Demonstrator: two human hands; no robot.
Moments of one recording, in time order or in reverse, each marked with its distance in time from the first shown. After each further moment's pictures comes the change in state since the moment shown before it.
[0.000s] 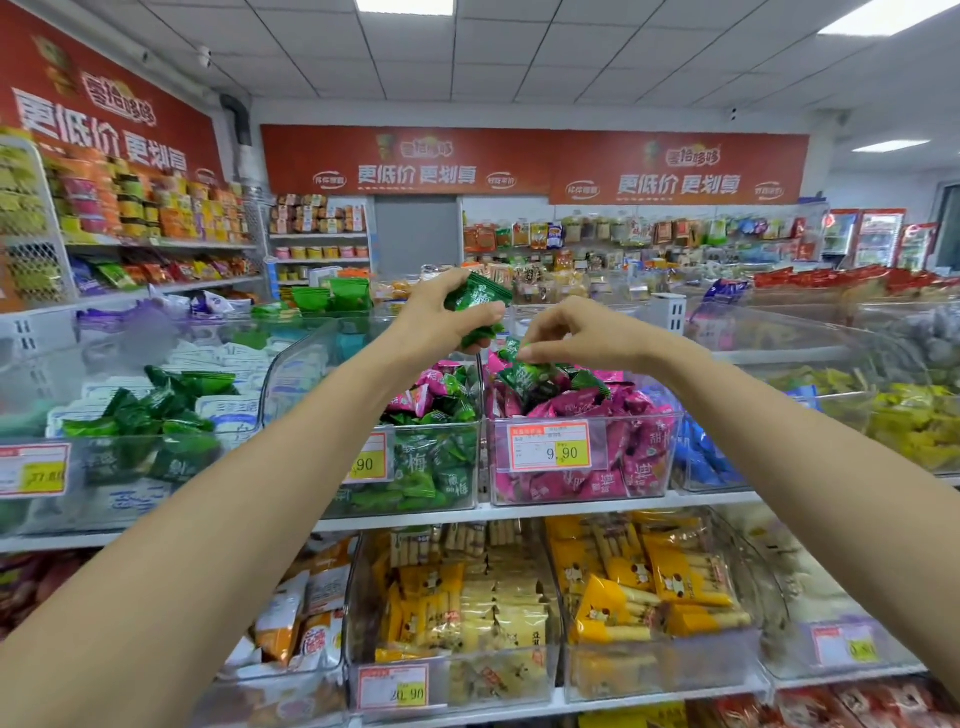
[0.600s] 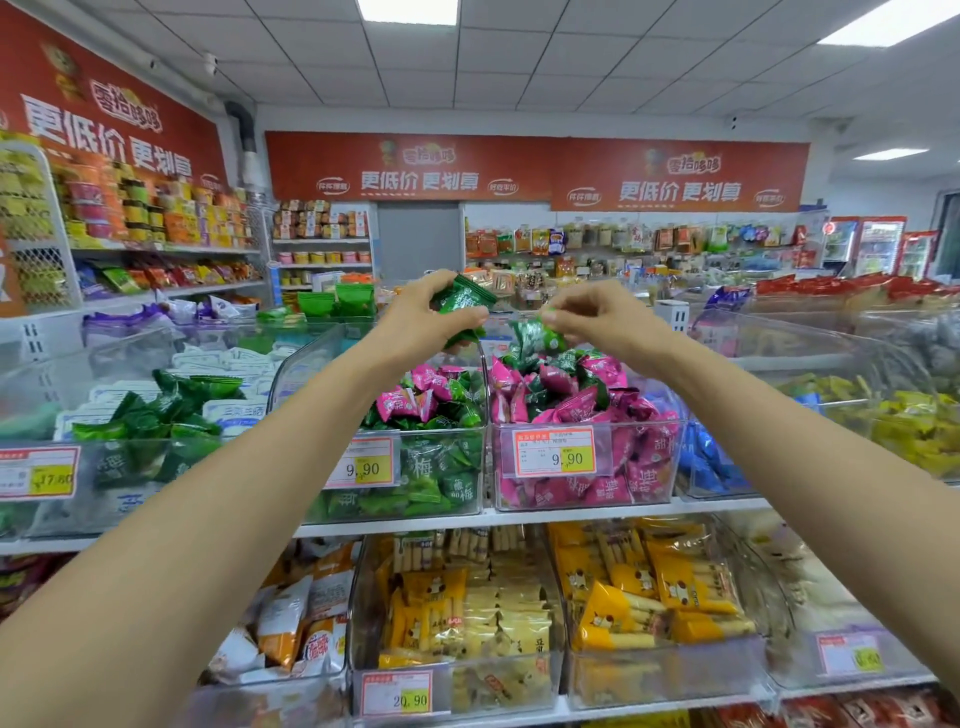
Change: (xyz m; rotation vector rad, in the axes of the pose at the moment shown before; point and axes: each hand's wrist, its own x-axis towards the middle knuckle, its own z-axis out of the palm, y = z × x) left_hand -0.003 0.001 -0.018 0.086 0.063 -0.005; right_hand -0.006 0.002 -0.005 0.265 0.272 0.023
